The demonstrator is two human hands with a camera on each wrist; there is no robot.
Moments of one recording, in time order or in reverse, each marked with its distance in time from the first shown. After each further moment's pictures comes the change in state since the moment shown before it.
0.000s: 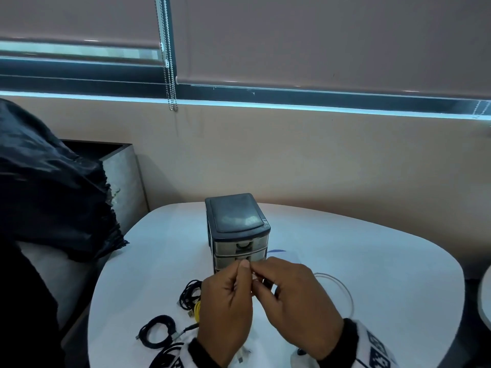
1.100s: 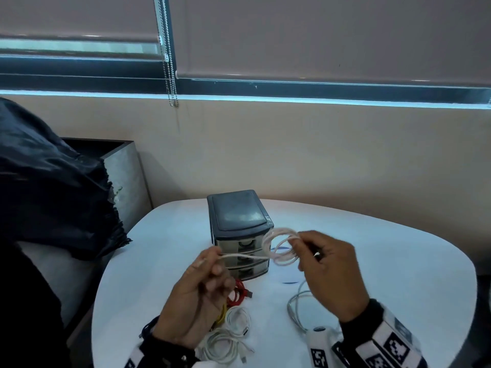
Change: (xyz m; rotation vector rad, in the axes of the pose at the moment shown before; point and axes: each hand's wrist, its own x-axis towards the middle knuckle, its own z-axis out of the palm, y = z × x) left_hand 0.026 -0.017 -0.047 -1.075 -0.131 -0.685; right_hand 0.013 0.046 -0.021 0.275 0.384 0.246
